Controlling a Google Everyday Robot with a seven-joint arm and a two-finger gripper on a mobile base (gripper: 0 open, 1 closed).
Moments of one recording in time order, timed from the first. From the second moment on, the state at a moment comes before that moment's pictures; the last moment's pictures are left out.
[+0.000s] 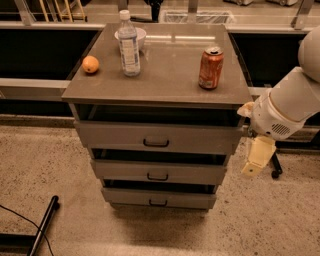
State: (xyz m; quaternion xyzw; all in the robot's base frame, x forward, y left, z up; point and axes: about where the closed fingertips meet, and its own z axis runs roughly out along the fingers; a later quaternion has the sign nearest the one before) arm 0.465 -0.199 0.826 -0.61 0.77 0.06 0.16
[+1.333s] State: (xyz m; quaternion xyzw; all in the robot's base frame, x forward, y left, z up) arm 0.508 -0.174 0.633 -0.57 0.78 0.14 0.22
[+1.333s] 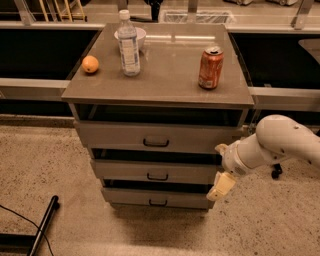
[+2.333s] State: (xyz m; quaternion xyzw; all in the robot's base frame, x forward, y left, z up) arm 0.497 -0.191 0.493 -0.59 0.74 0.14 0.28
